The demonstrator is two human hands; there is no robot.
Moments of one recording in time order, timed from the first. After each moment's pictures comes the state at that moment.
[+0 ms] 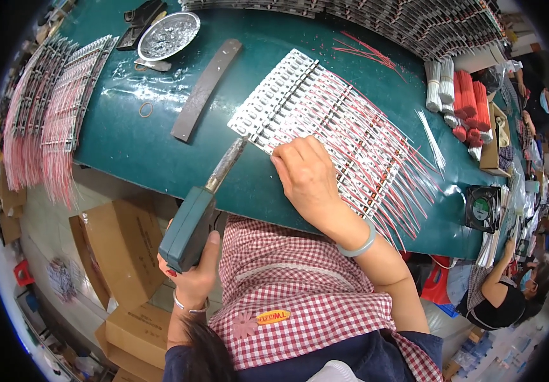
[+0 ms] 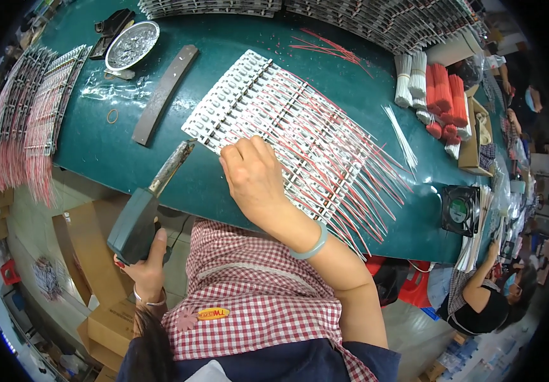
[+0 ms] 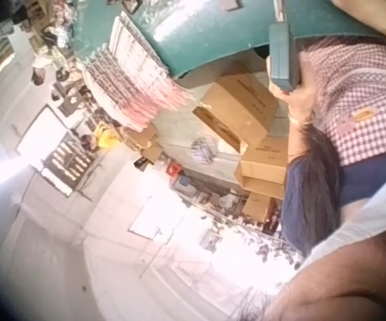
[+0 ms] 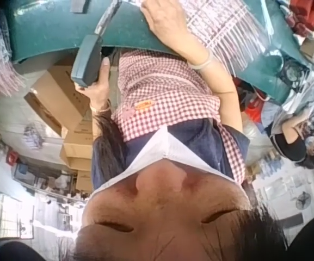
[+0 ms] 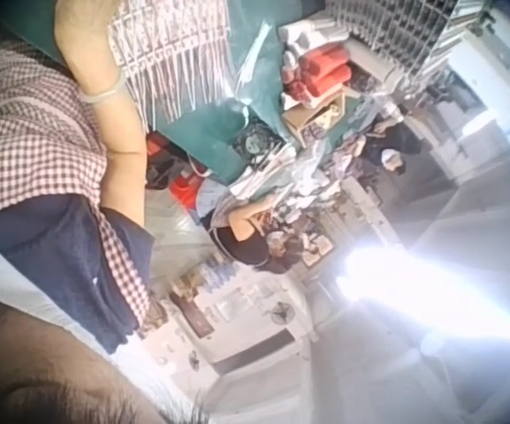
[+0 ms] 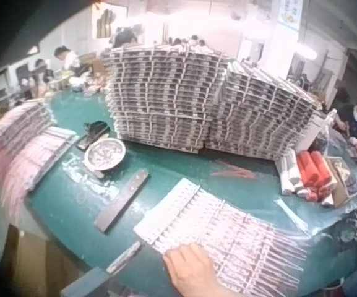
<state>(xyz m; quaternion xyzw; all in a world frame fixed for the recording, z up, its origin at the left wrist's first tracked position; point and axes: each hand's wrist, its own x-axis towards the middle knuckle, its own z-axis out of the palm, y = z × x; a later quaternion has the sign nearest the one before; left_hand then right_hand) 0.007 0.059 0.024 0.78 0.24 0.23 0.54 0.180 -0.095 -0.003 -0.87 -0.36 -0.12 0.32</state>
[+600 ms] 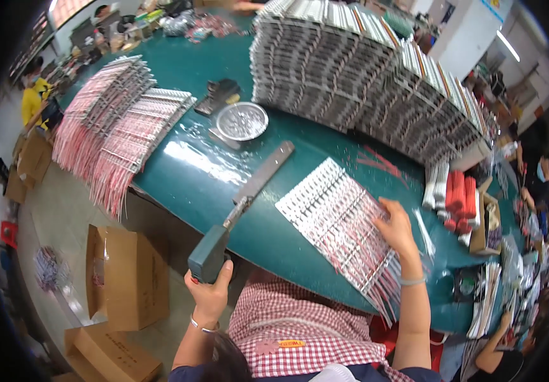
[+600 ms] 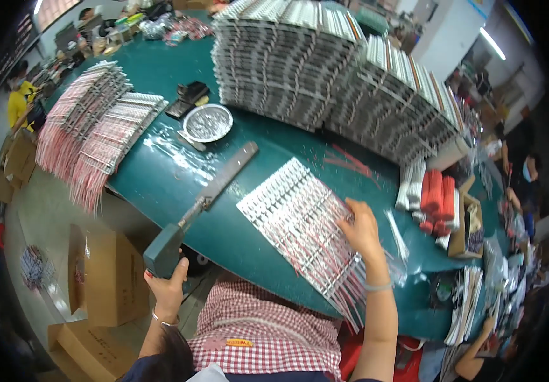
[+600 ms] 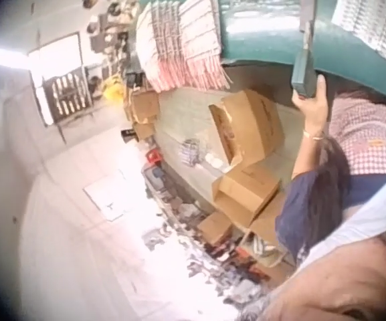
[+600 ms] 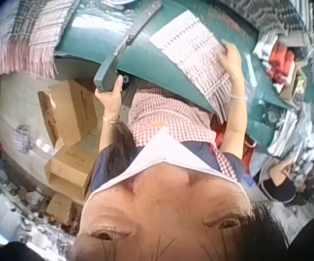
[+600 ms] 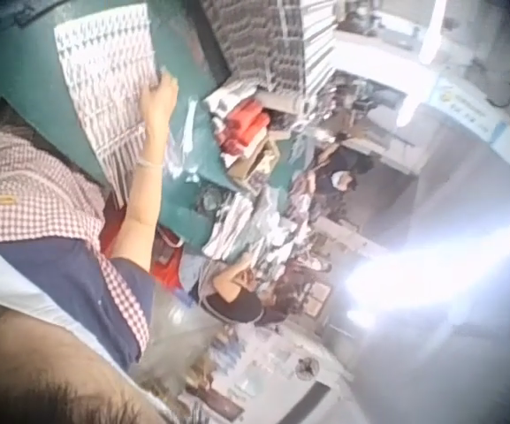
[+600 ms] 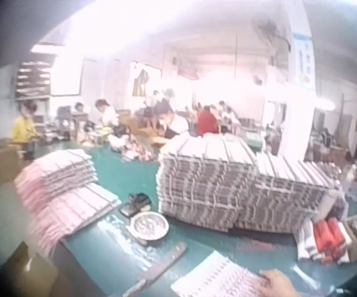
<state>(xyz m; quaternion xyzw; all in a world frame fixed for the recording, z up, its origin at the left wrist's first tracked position) 0.005 0.082 0.015 0.63 0.31 0.32 0.64 0.289 -0.220 0.014 -0.93 -0.24 0.01 0.26</state>
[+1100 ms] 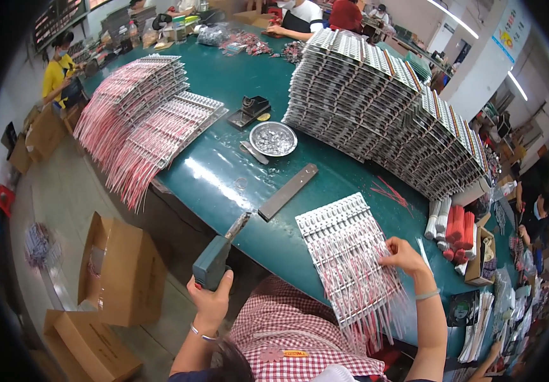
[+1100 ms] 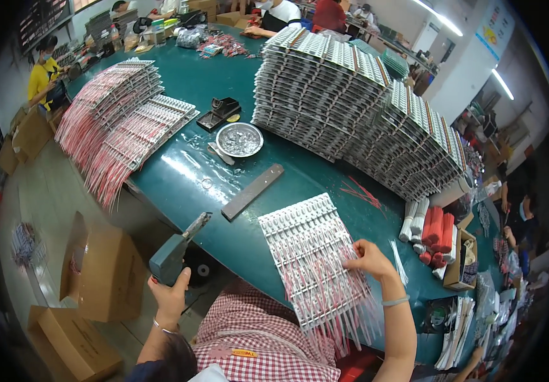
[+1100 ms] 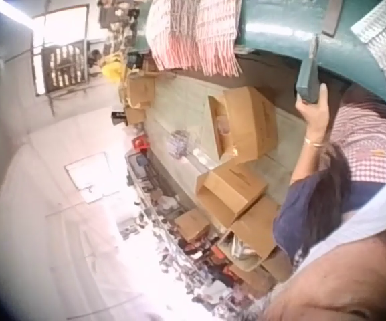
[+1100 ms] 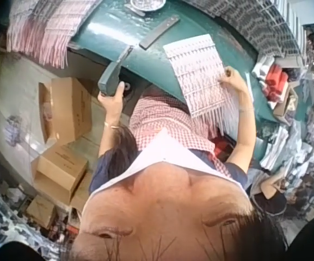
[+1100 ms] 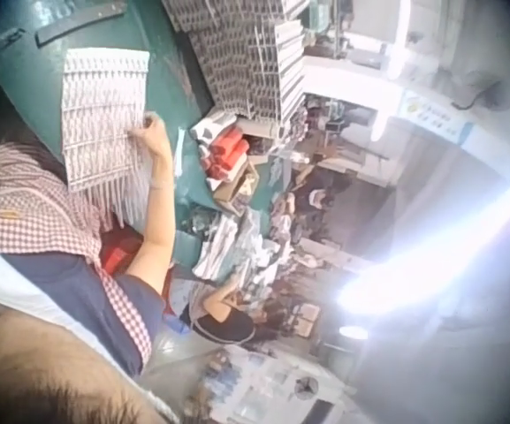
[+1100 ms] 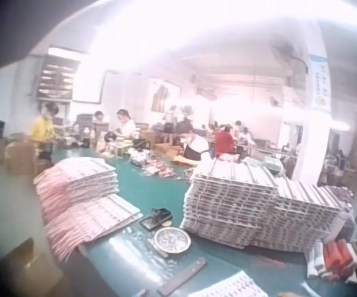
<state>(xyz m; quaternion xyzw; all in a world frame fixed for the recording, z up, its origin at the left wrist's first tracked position) -0.026 0.095 -0.004 0.58 0.38 0.33 0.64 0.303 -0.231 0.040 -0.89 -0.16 0.32 0.29</state>
